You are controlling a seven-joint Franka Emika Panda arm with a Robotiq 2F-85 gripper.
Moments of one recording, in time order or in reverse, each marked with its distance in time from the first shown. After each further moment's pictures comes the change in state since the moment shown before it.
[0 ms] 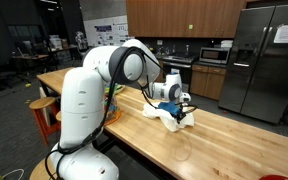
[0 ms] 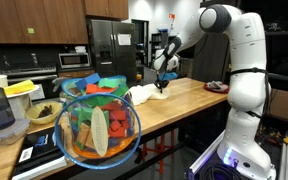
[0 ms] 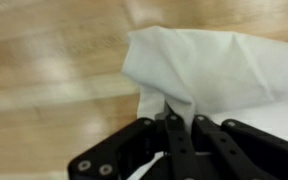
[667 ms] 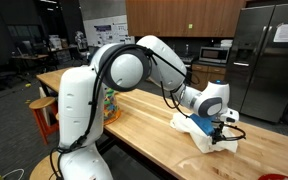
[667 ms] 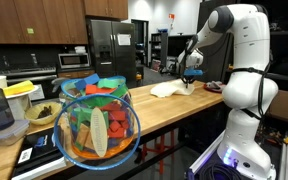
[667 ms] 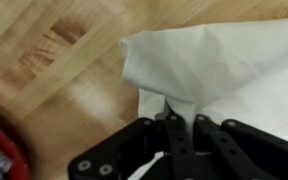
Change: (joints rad) arm -0.267 -0.043 -0.159 -0.017 0.165 0.010 -0.083
